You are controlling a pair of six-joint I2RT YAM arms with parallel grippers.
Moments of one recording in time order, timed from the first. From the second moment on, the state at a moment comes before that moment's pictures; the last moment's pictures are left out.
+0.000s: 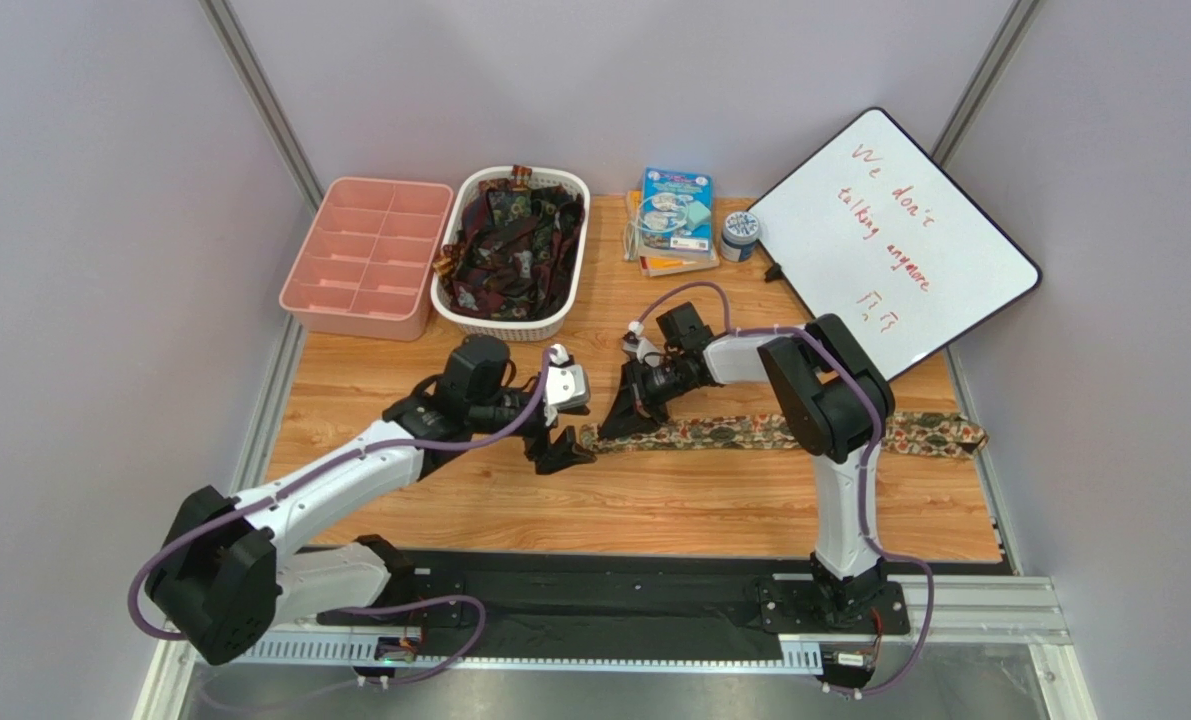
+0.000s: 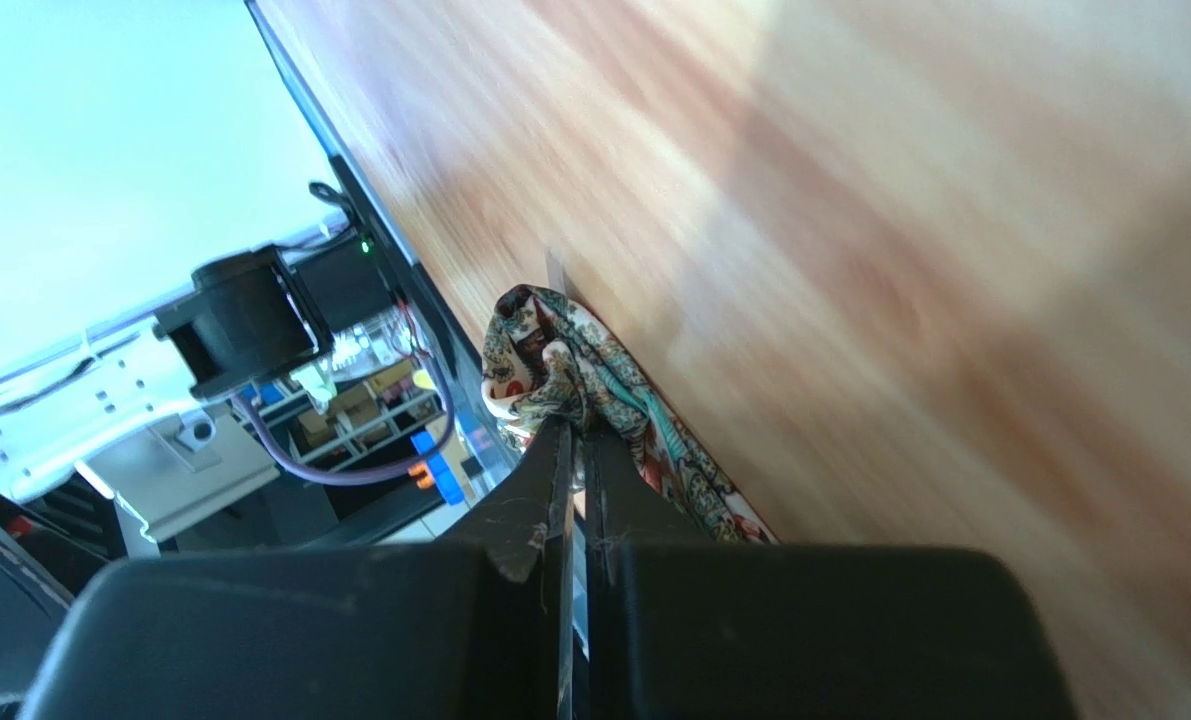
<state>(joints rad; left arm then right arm) -0.62 1.15 0.68 -0.13 0.73 0.39 0.50 2.09 1.14 -0.16 -0.95 0.63</state>
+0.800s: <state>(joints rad) -0.78 1.57 0.48 0.50 0.43 0.31 0.45 2.07 1.06 -0.23 -1.06 0.49</state>
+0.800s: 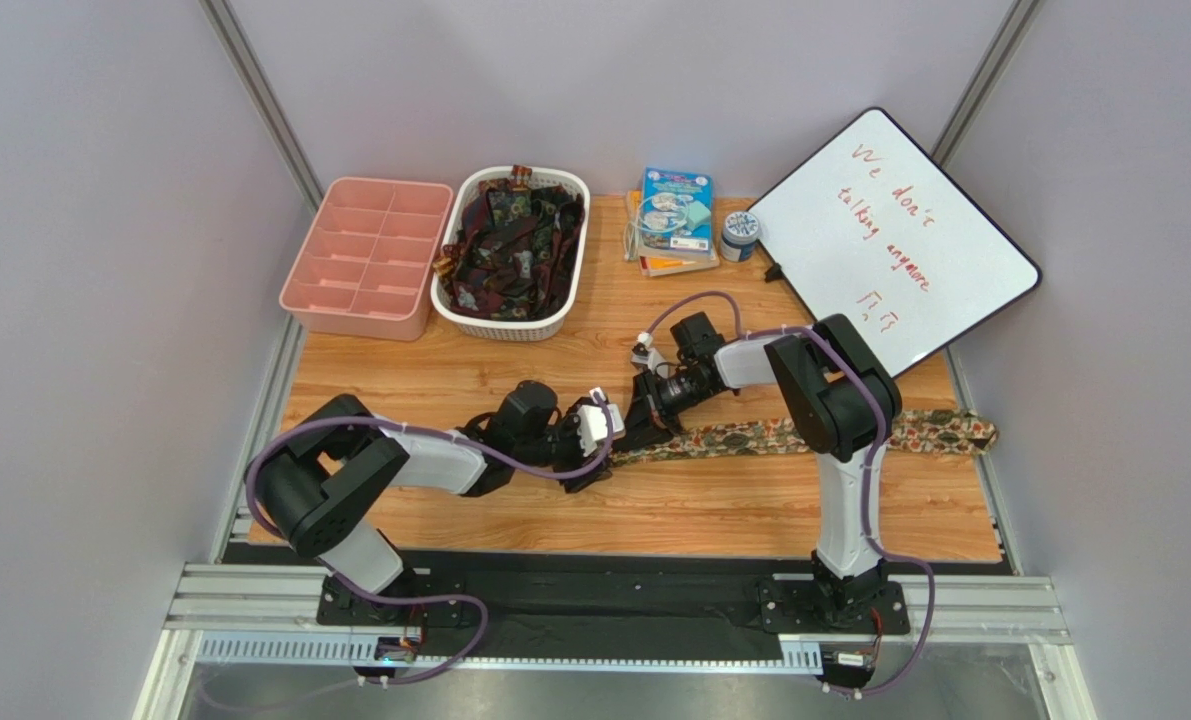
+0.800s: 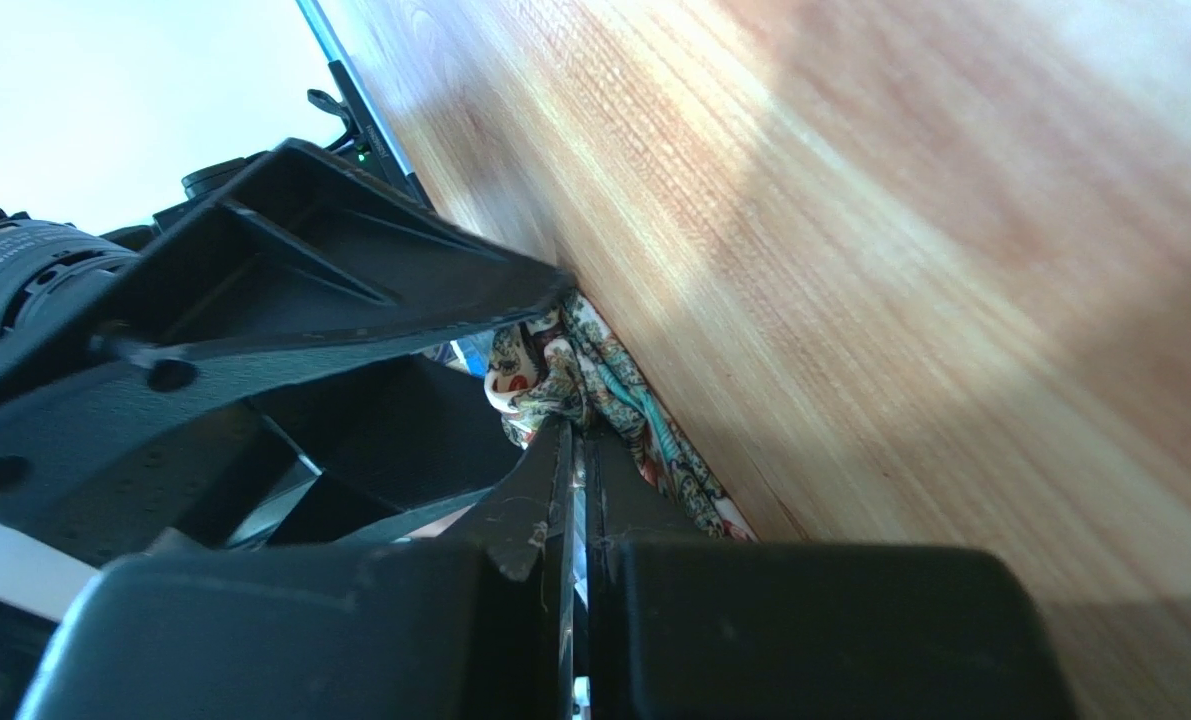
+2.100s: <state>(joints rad) -0.81 1.60 0.85 -0.08 0.39 0.43 0.41 1.99 1.11 -0.49 -0.84 0.35</state>
